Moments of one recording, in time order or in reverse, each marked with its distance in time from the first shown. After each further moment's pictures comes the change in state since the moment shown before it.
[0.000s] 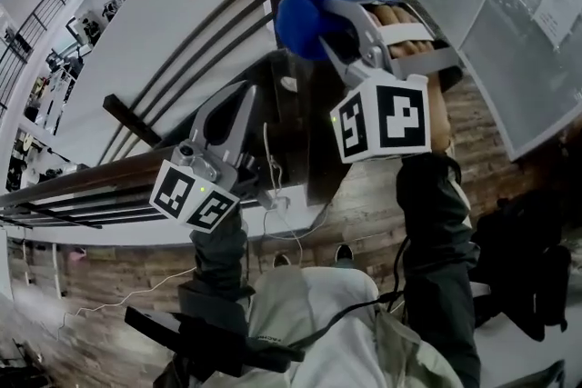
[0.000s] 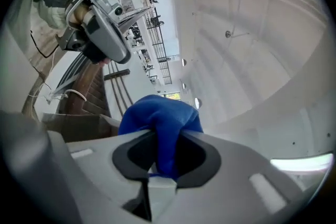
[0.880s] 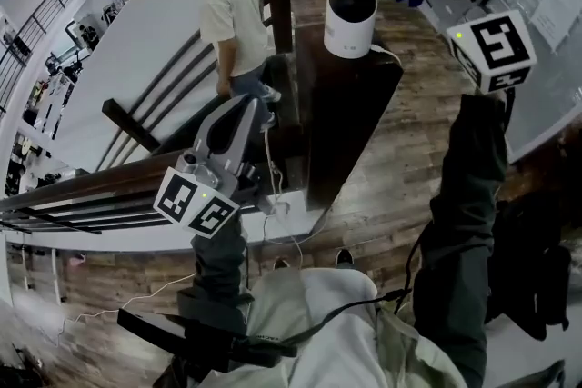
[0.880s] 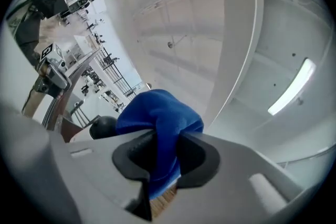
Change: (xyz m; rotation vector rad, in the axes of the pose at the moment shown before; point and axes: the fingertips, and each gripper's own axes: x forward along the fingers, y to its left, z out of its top) left arm -0.011 0.017 -0.026 -0.045 0.029 0.002; right arm -0.012 -0.113 -0.114 0.582 -0.288 -0.163
